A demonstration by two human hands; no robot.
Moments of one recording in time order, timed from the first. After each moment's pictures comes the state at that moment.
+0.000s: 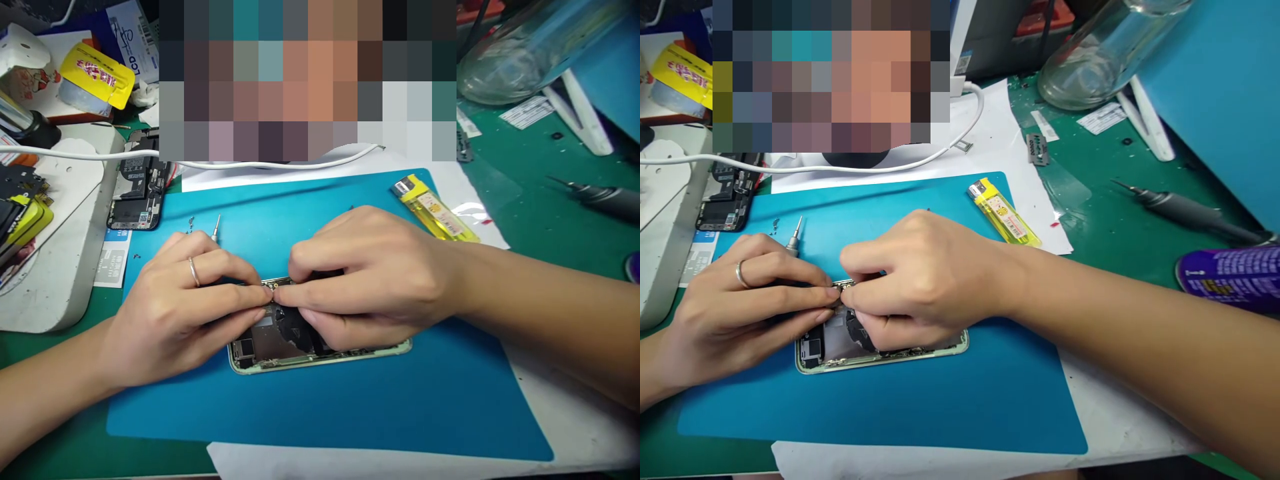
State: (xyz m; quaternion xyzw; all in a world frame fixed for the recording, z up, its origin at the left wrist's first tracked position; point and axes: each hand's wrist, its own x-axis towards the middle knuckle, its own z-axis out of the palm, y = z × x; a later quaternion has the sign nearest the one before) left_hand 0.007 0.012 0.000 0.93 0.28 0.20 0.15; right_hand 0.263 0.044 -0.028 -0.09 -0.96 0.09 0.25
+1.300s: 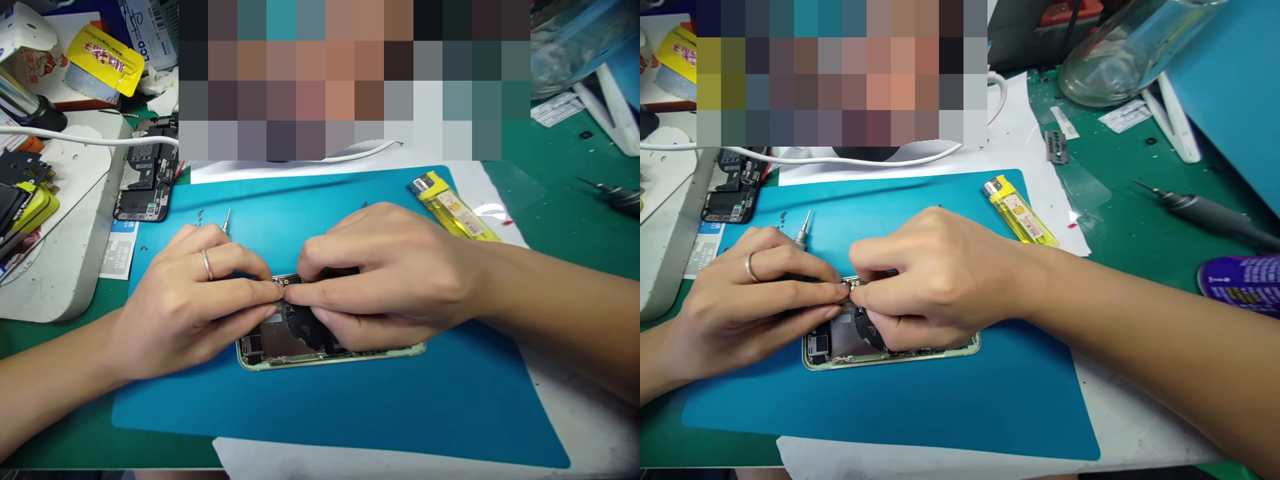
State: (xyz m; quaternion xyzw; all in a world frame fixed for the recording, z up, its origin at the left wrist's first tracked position) left_hand 0.008 0.012 -0.001 0.92 0.27 0.21 0.17; right_hand 0.264 0.044 -0.034 -0.09 -0.95 0.12 0.28
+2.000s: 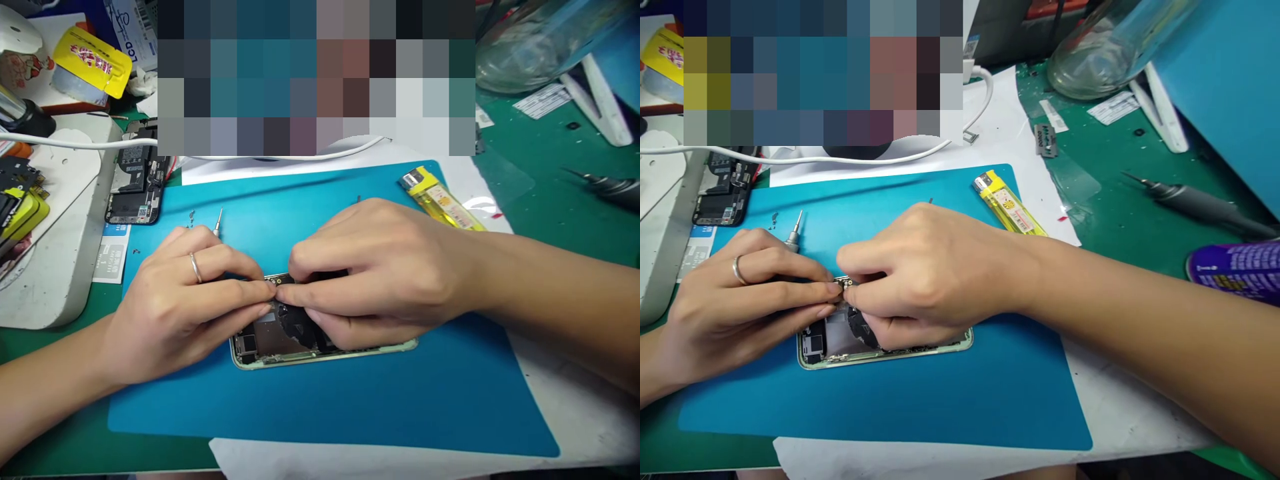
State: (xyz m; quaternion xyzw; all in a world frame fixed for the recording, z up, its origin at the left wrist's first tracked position) left_hand 0.007 0.012 -0.003 0.93 0.27 0.21 0.15; right_hand 0.264 0.046 -0.026 -0.07 -0.96 0.12 0.24
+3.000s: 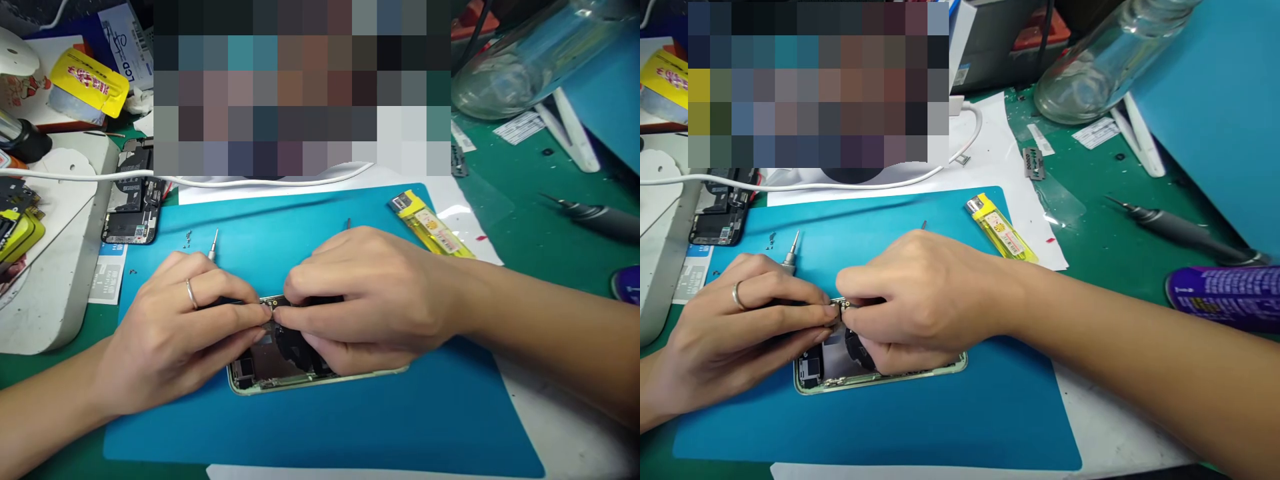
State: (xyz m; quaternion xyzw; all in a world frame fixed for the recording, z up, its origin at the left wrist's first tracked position) left_hand 0.005 0.013 -0.001 0.92 0.28 0.20 0.19; right_hand 0.262 0.047 -0.022 -0.09 -0.96 0.12 0.23
